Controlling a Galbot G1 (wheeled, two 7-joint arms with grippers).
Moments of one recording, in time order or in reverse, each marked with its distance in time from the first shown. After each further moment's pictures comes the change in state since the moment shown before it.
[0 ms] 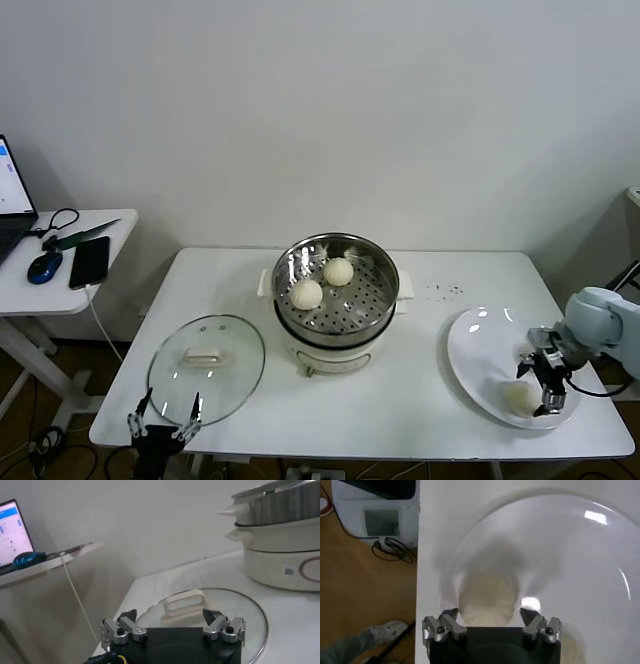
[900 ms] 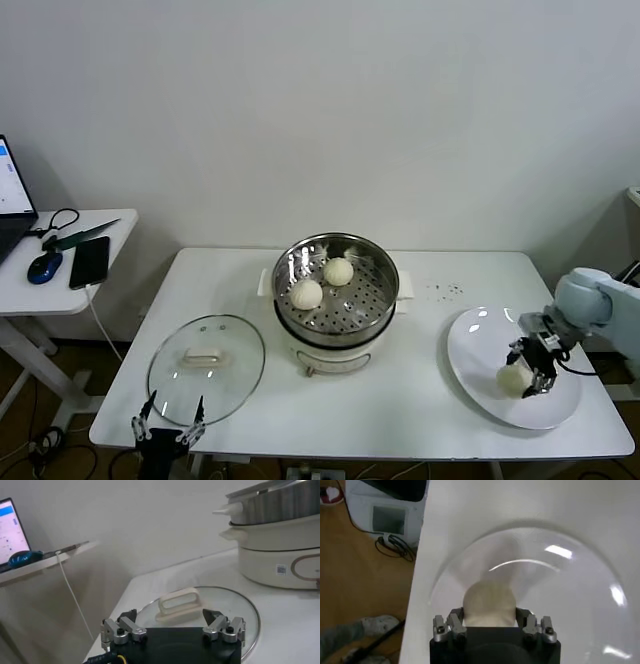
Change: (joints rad) left arm 0.011 -0.007 0.015 -0.002 0.013 -0.004 -0.002; right arm 0.295 0.082 -0.190 -0.007 0.017 0.179 -0.071
